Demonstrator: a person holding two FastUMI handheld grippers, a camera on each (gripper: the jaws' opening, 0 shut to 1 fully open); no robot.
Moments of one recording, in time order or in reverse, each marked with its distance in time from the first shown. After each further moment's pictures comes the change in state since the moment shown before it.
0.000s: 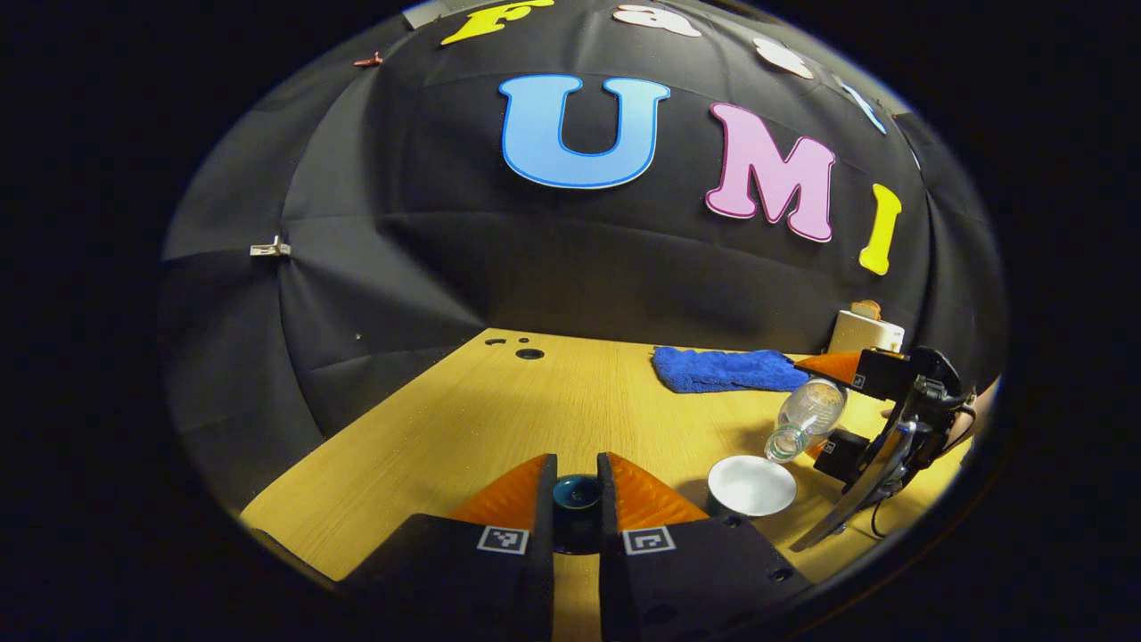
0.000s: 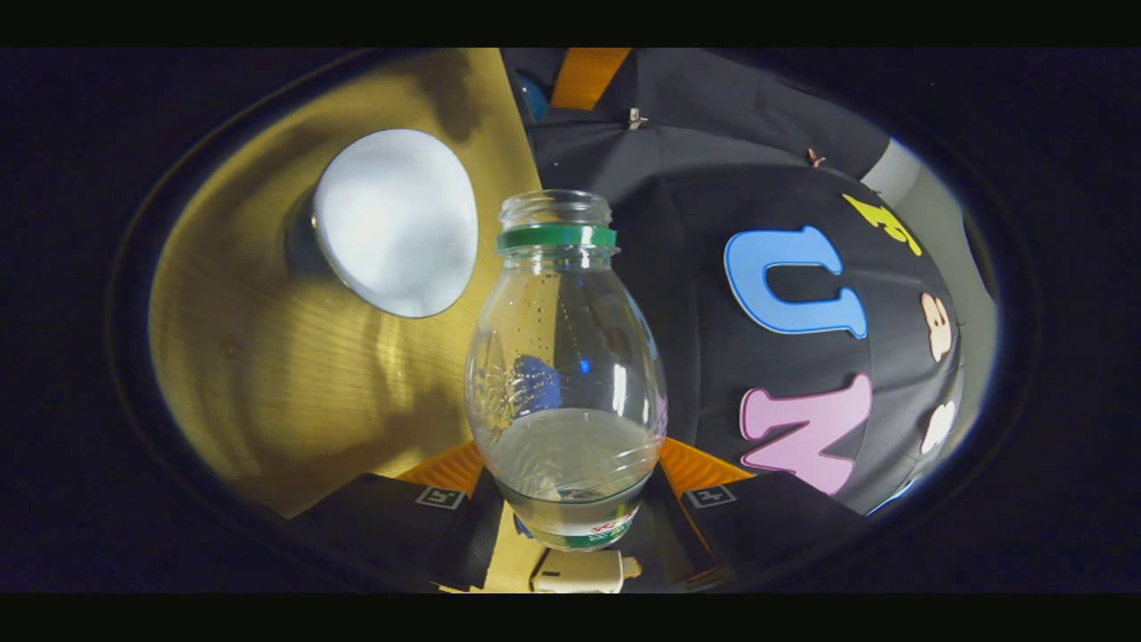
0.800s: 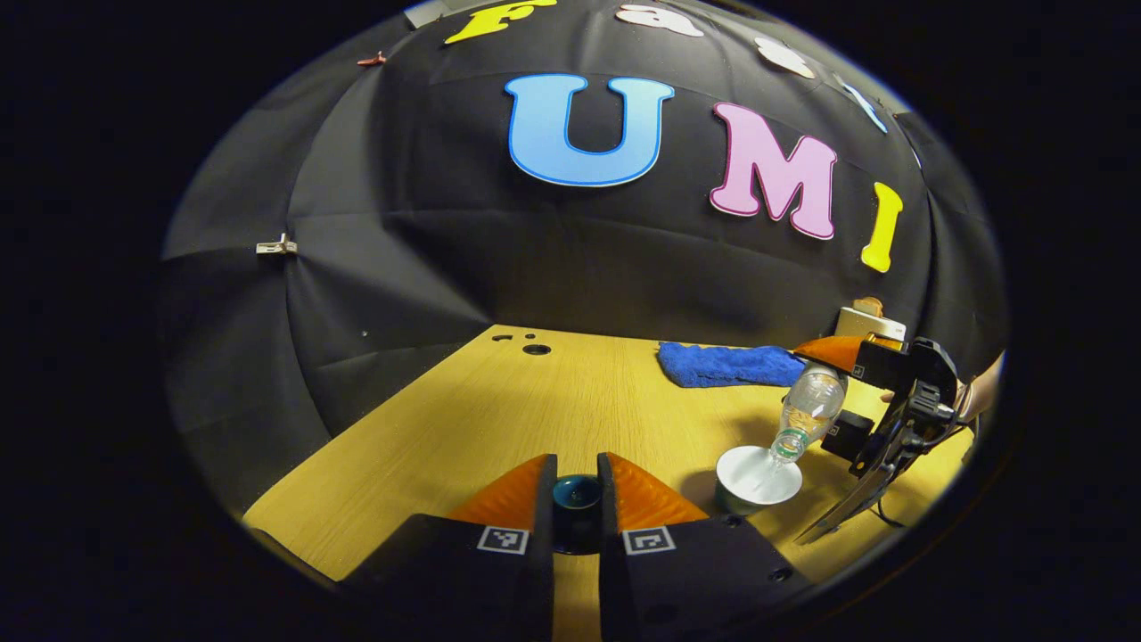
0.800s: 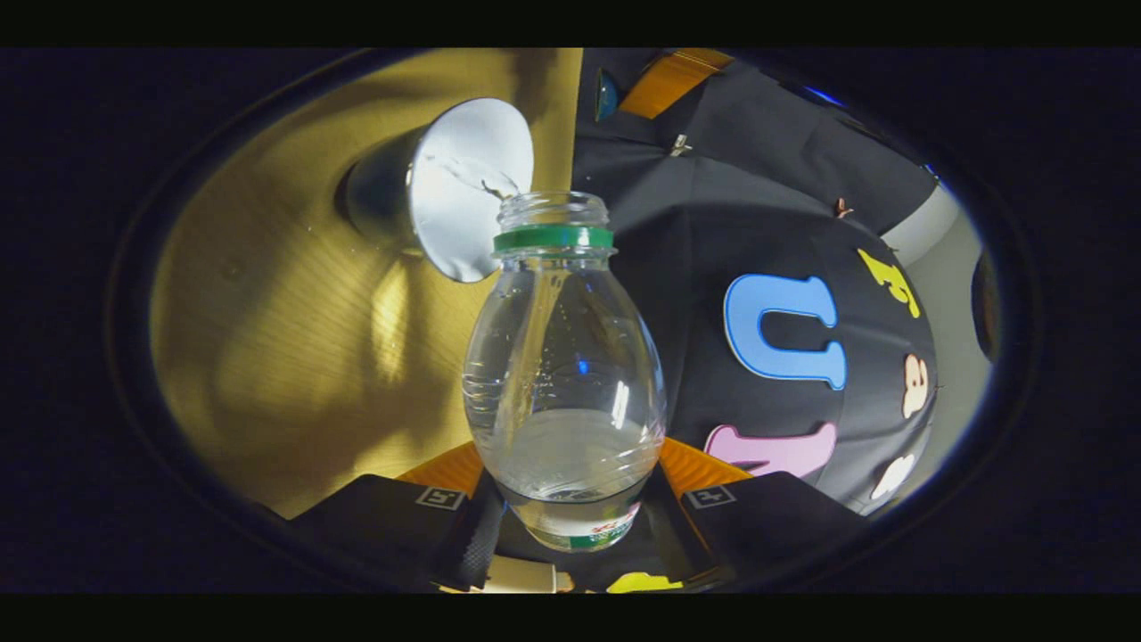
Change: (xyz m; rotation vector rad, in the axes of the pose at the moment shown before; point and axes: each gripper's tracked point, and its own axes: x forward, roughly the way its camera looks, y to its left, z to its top) left arm -0.009 0.008 -0.004 0.001 0.007 0.008; right arm 0.012 -0.009 -0.005 -0.208 -0.080 -0.046
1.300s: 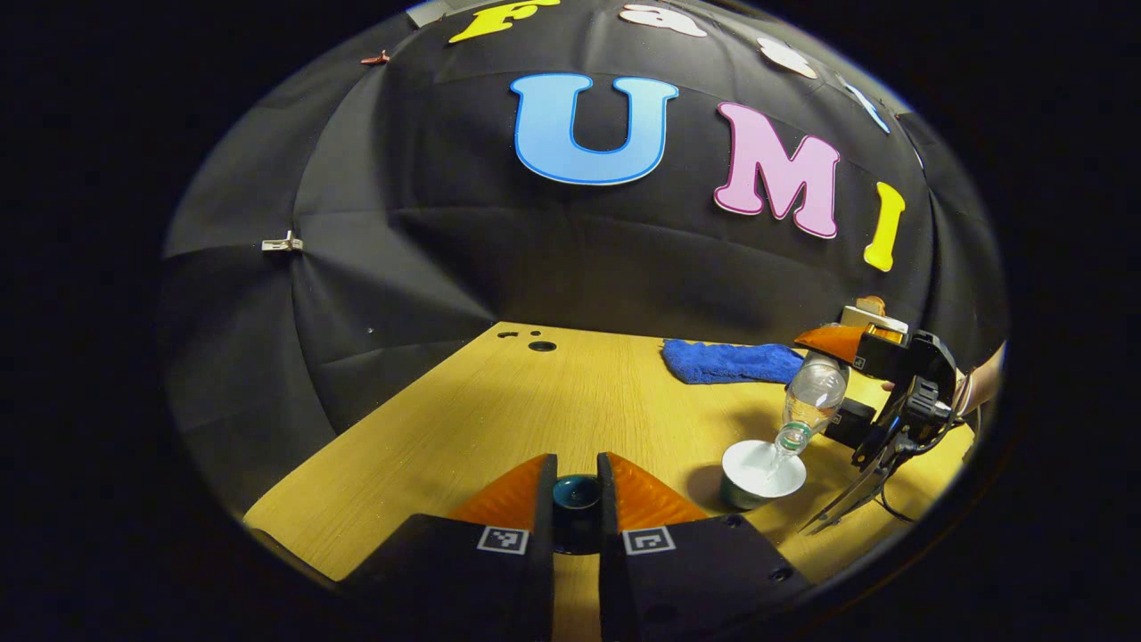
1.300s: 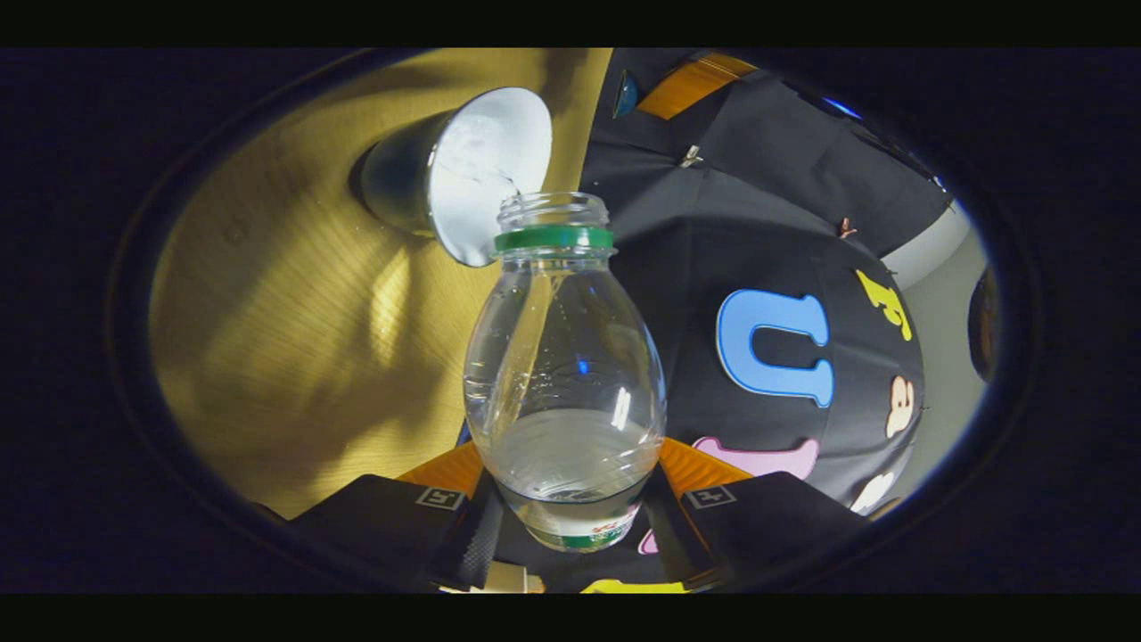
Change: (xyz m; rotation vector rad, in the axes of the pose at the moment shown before) left arm -0.004 0.006 -0.004 0.001 0.006 0.010; right arm 0.001 -0.007 0.002 -0.088 -0.035 -0.037
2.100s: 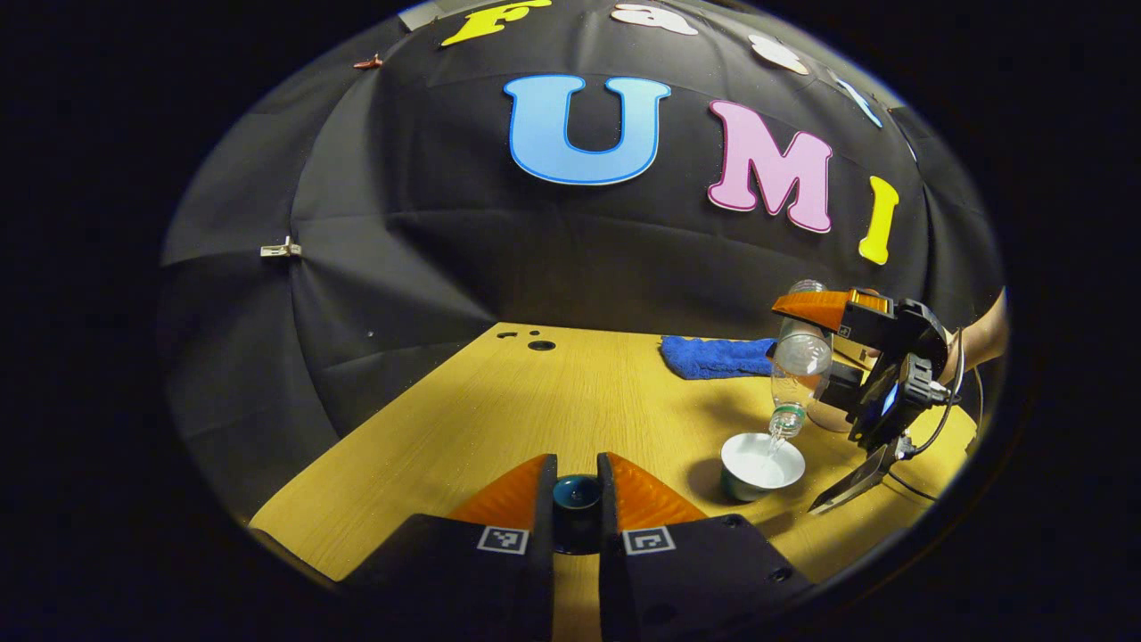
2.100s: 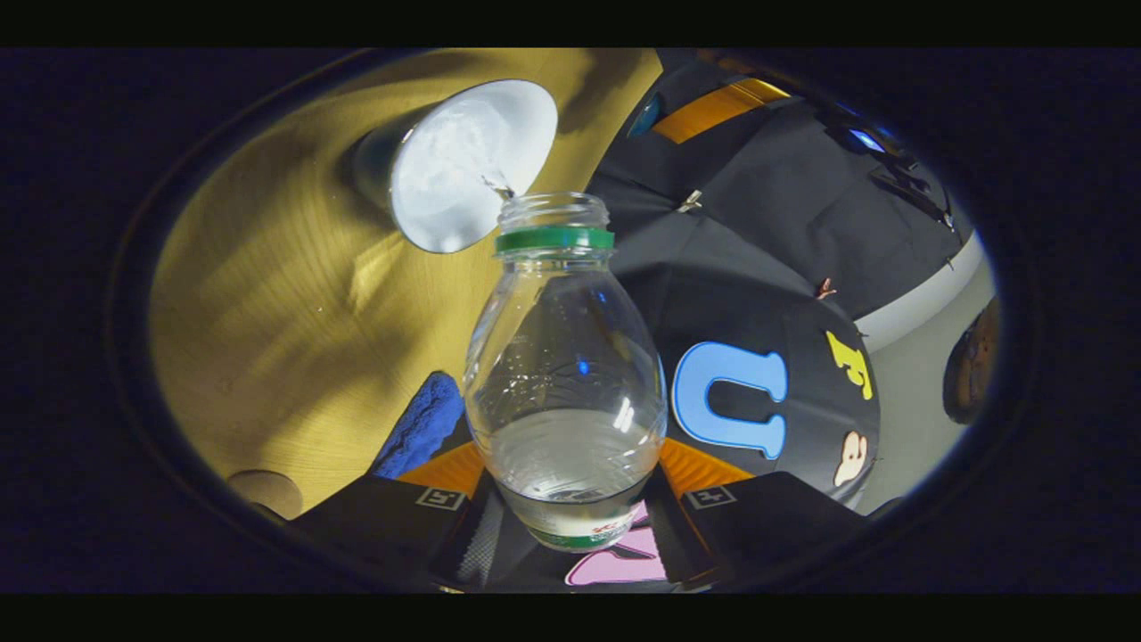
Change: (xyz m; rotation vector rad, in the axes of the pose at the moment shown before) left arm -0.008 0.000 -0.002 0.020 0.001 -0.003; right arm 0.015 -0.030 0.014 -0.182 -0.176 -0.110
